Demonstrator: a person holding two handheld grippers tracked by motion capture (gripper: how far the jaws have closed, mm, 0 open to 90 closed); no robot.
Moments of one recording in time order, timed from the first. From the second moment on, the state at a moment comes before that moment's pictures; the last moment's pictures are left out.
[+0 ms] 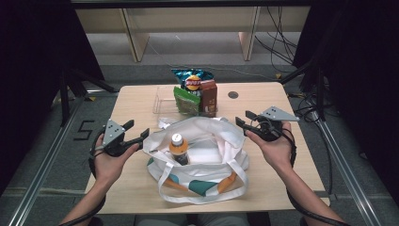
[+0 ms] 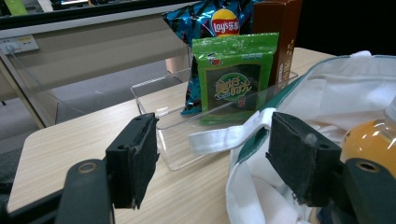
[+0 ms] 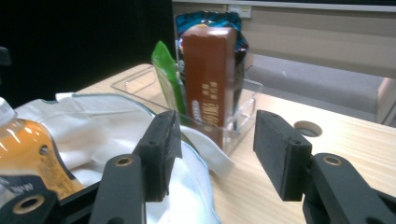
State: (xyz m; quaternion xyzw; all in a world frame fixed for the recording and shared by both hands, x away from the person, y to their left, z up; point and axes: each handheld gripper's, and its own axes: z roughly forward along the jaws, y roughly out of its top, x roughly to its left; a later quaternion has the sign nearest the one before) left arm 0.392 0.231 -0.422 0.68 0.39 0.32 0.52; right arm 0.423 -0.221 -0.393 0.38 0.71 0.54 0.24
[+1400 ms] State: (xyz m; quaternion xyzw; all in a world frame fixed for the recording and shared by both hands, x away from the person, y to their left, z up) left arm 0.379 0.150 -0.429 0.73 0.30 0.21 0.58; right arm 0.419 -0.251 -0.397 0.41 0.69 0.53 0.27
